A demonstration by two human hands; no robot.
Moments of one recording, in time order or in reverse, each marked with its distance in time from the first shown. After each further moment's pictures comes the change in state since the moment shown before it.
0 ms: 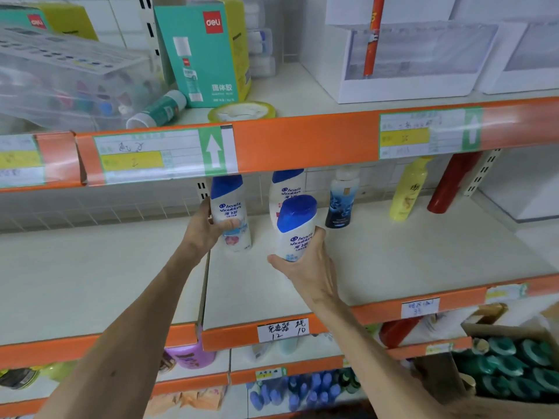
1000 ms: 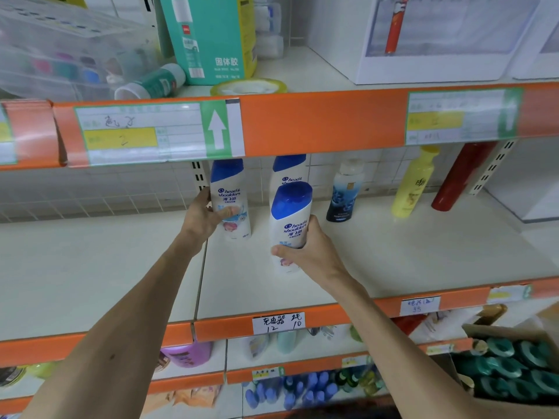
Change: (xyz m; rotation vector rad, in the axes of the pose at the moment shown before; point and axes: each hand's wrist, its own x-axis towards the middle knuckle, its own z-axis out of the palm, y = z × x) left_hand 0.027 -0.019 0.005 -0.018 0.061 -0.002; right_hand 0.037 0.014 -0.001 0.227 -0.290 0.017
